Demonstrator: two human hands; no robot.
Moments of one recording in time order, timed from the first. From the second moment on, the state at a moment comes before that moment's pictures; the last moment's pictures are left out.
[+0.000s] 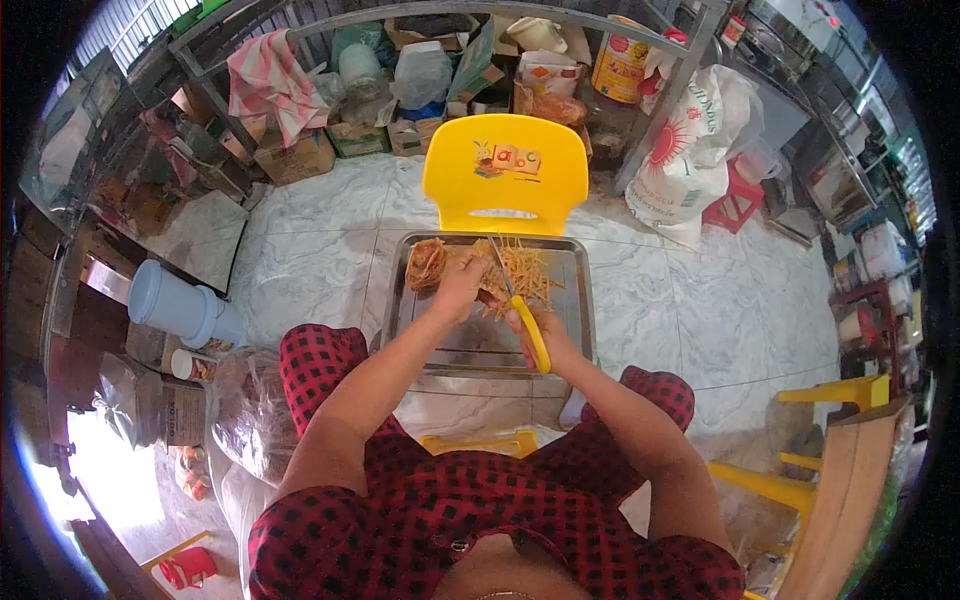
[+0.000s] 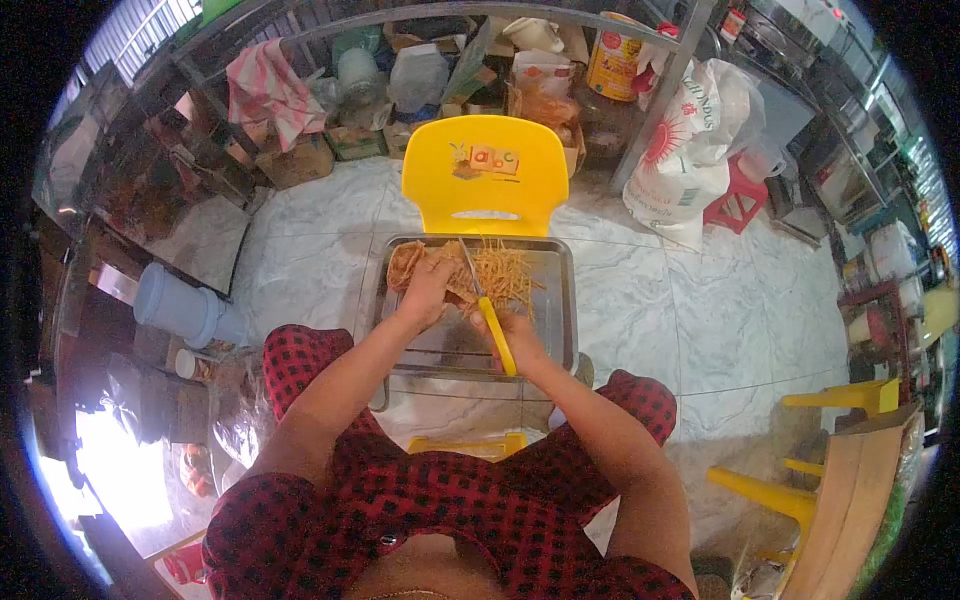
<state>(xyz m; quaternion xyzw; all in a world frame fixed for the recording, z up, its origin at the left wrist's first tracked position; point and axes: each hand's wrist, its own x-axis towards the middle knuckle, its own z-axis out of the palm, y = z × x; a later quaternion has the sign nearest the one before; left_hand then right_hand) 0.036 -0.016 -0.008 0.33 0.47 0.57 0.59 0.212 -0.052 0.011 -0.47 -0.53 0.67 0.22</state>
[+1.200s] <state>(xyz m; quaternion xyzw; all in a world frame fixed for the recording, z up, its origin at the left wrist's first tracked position) -0.005 0.008 0.010 0.31 0.44 0.63 0.57 0.211 -0.051 0.012 -0.38 -0.57 0.72 0.14</state>
